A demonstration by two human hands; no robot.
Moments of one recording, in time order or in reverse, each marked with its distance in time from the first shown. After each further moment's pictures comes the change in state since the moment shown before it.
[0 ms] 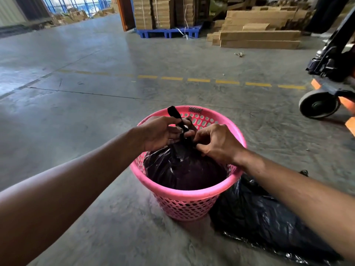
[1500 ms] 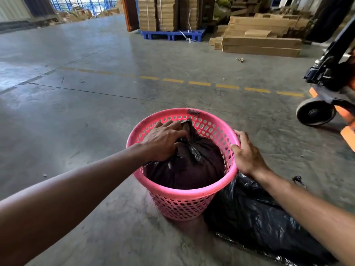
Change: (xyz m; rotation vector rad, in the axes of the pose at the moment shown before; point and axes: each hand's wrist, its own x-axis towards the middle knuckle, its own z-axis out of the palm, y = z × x) left_hand -0.010 -0.027 0.006 1.744 0.230 0.608; right_hand -0.046 0.051 -0.025 -0.018 0.225 0.472
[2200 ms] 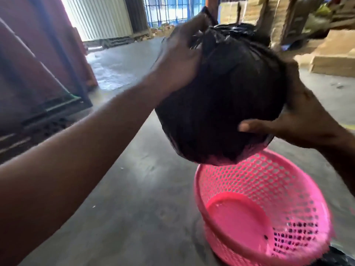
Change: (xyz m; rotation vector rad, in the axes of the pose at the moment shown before) left_hand -0.034 -0.076 -0.271 -0.462 0.840 -0.350; right_hand 0.053 -0.254 -0.055 0.216 -0.136 -0.922
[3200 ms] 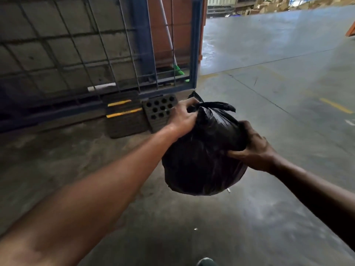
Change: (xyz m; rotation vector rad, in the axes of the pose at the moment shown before) left_hand -0.120 -0.453 -0.353 0.099 0.235 -0.771; right_hand 0.224 -0.144 0.549 0.130 -0.642 0.165
